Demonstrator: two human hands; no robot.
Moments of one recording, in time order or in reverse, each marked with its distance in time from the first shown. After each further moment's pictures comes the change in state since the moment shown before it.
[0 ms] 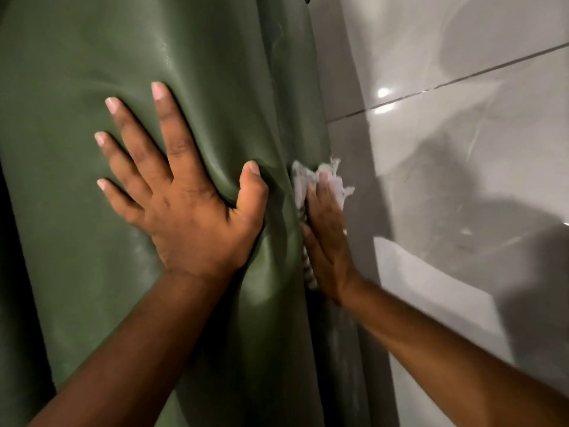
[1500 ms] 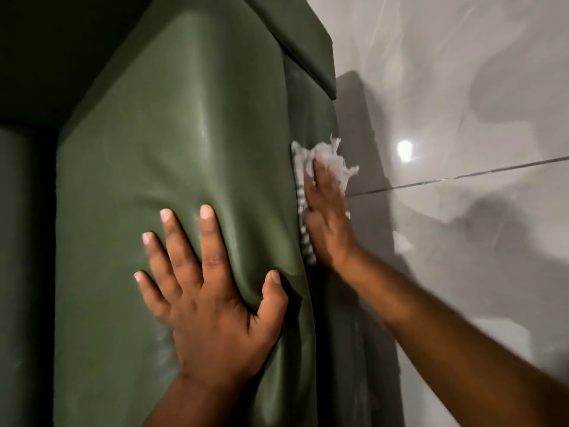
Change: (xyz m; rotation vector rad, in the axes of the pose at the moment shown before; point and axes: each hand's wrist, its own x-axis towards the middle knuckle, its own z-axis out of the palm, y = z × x) left_hand 0.005 -0.001 0.004 0.047 -0.046 -0.042; right_hand 0.162 -0.004 -0.010 -0.007 -0.046 -0.118
